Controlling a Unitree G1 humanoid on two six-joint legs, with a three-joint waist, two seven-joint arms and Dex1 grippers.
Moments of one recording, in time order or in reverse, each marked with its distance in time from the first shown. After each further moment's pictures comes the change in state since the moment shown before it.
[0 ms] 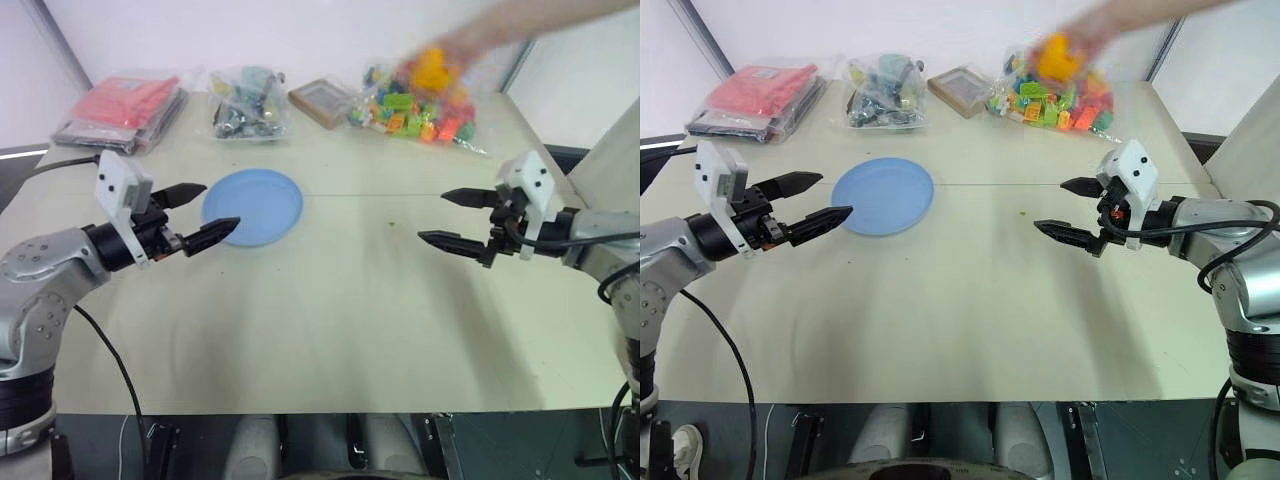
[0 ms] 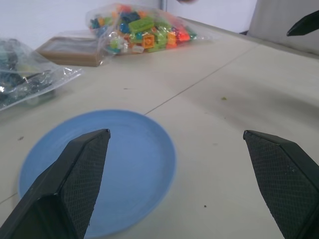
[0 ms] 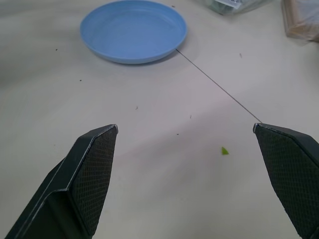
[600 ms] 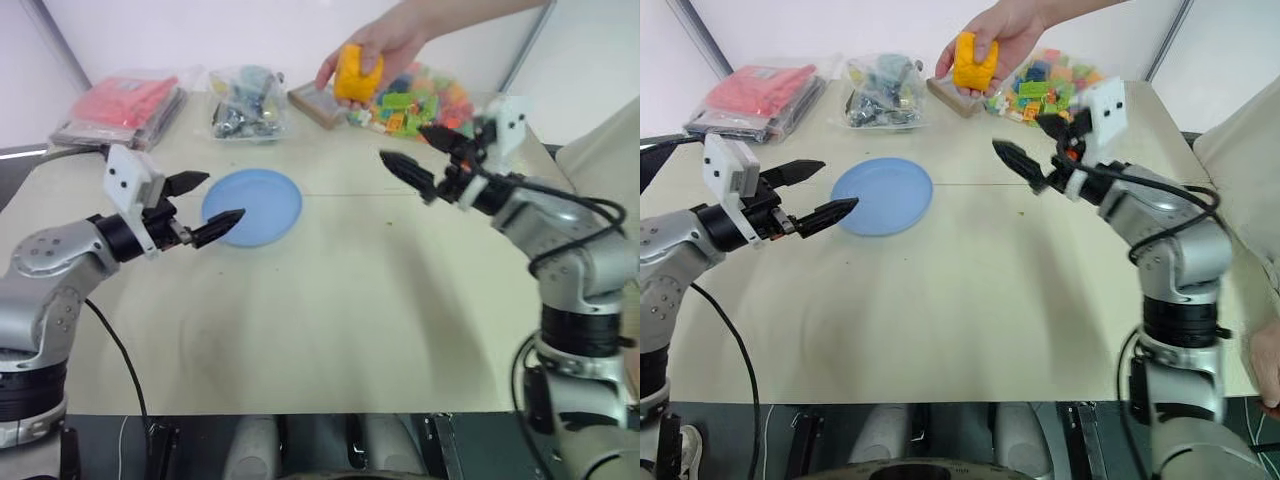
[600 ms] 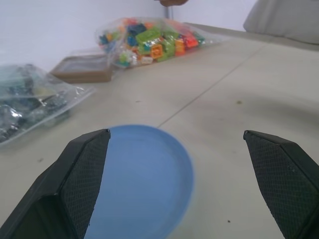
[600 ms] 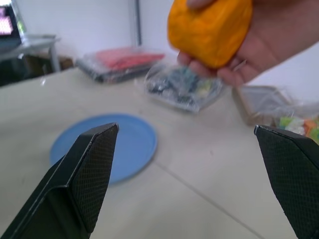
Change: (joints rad) left arm -0.032 -0.019 -0.072 0.020 0.107 -0.108 0.009; right arm -0.267 0.511 -0.024 0.002 0.007 0.058 -0.537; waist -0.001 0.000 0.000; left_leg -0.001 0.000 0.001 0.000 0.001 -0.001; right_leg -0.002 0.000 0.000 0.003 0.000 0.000
